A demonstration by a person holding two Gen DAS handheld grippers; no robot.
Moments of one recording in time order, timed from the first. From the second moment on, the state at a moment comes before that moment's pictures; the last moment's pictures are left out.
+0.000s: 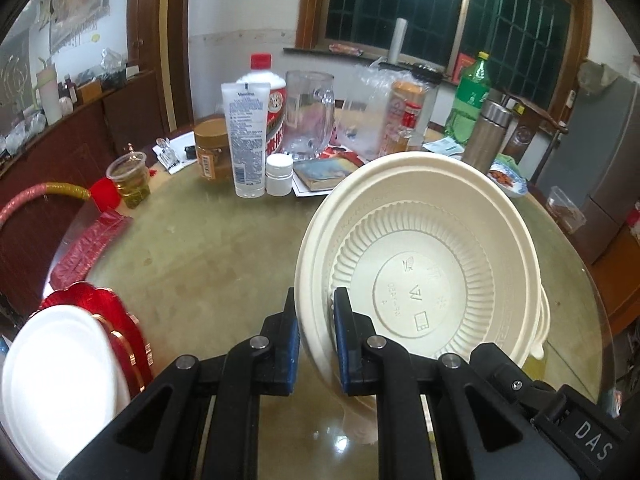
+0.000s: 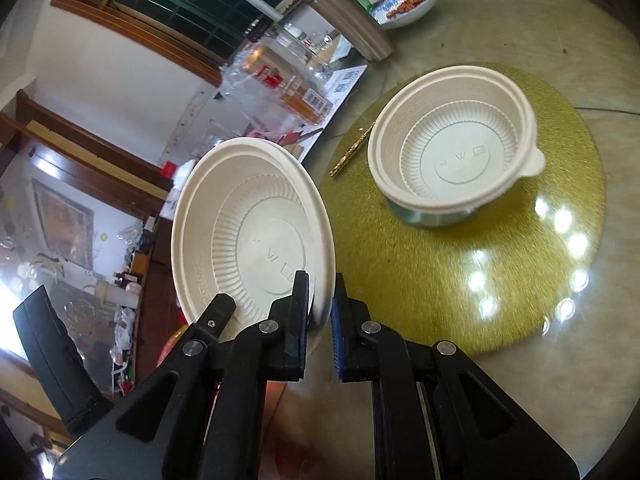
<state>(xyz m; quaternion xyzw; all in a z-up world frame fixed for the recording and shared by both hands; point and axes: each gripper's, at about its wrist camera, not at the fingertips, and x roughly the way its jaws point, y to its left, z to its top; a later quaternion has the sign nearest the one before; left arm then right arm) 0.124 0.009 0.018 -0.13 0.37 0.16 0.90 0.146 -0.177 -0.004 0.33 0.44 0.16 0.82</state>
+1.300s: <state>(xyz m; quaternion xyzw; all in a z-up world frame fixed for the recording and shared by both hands) 0.009 0.092 0.049 -0.14 0.31 0.19 0.92 0.053 -0.082 0.034 0.27 0.41 0.27 0.83</state>
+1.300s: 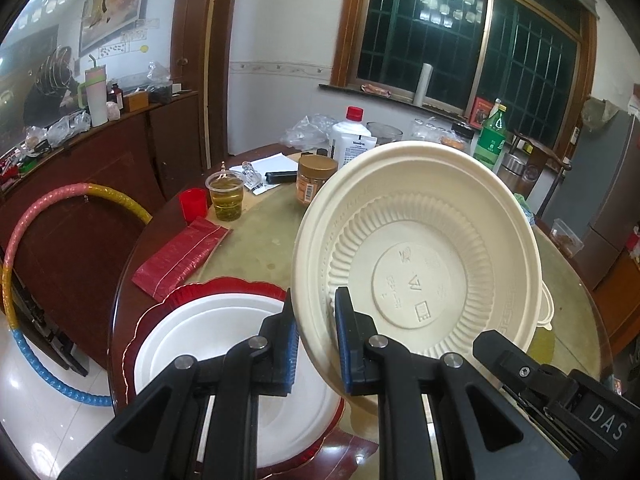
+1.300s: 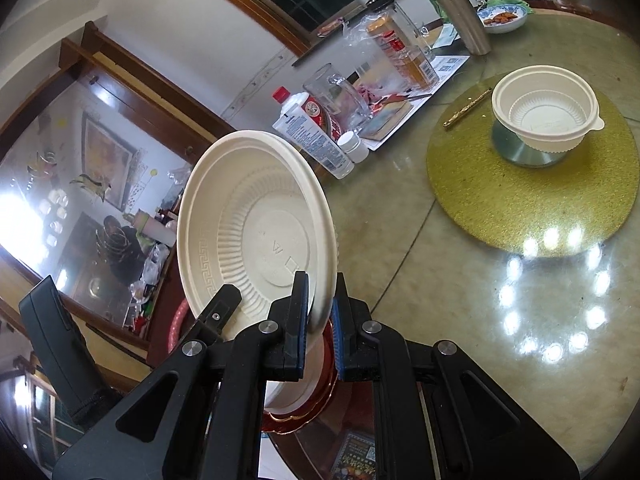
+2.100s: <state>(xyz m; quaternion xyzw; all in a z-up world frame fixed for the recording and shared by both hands) -0.006 0.071 0.045 -0.11 0.32 0.15 0.93 0.026 -0.109 0.031 0.27 0.39 0.26 0.84</state>
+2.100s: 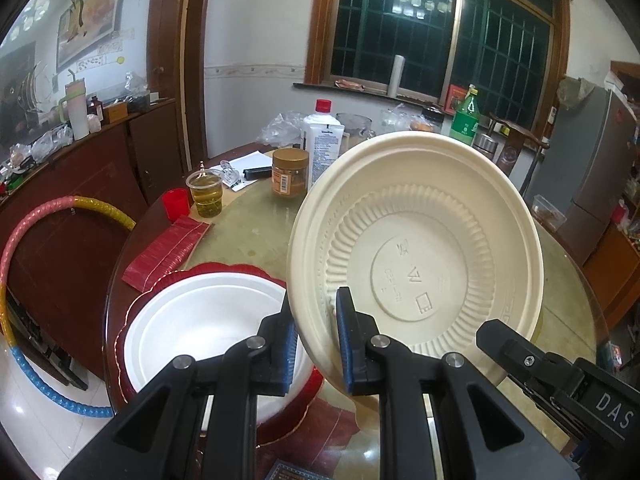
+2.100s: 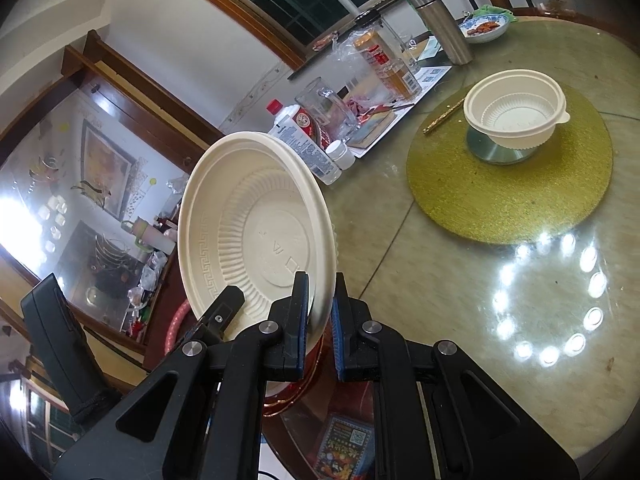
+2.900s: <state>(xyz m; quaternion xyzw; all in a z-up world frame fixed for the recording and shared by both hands) -0.002 0.061 0.026 -0.09 0.35 0.13 0.92 0.024 -0.120 0.011 0.28 0.40 0.24 0.84</state>
